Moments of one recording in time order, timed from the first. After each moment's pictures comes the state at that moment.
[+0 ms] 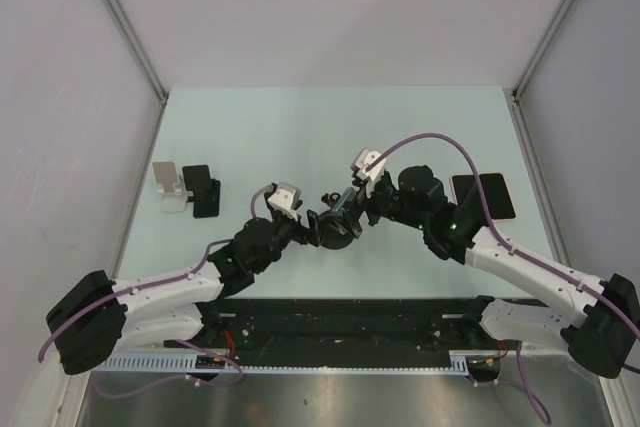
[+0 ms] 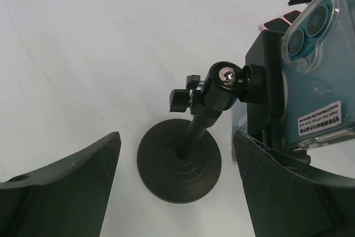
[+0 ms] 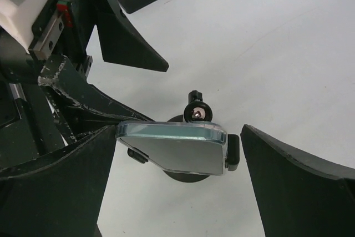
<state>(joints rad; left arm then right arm) -0.92 1.03 0.34 0.56 -0.31 -0.24 0.83 1.09 0.86 -0.04 -0.20 -0.09</state>
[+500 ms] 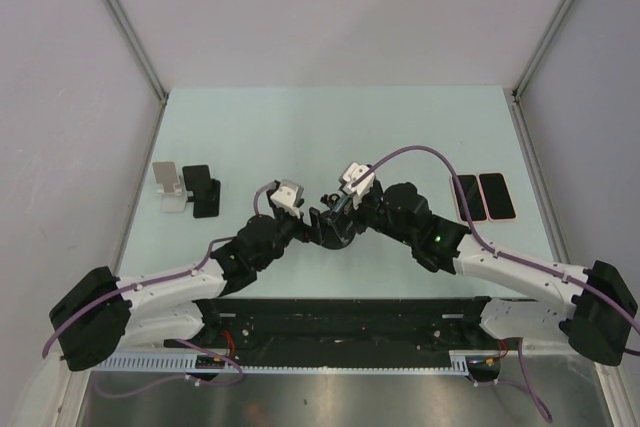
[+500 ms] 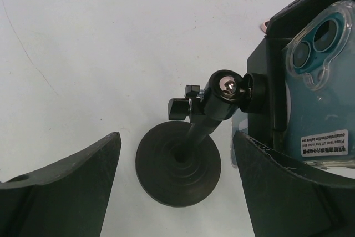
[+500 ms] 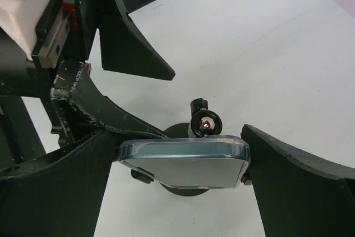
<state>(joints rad) -0.92 1.07 0.37 0.55 -0.30 -0.24 0.95 1.13 0.78 0.13 0.00 -0.08</state>
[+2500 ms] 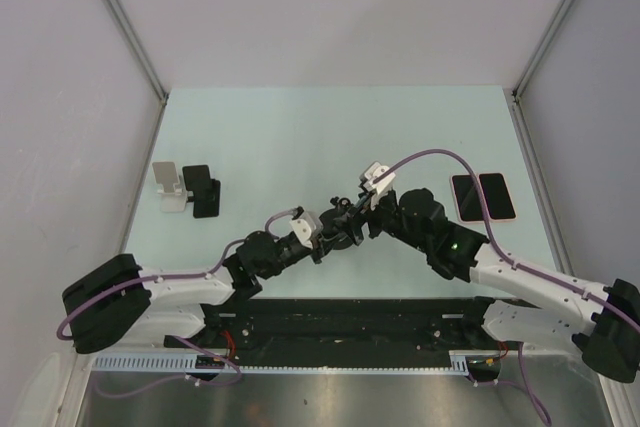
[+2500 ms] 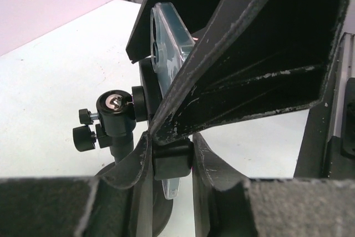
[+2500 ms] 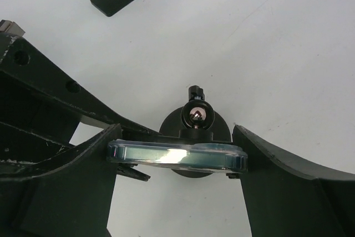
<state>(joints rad) -1.02 1.18 0.28 0.96 0.01 0.02 0.93 1.01 0.71 0.07 0.08 0.04</state>
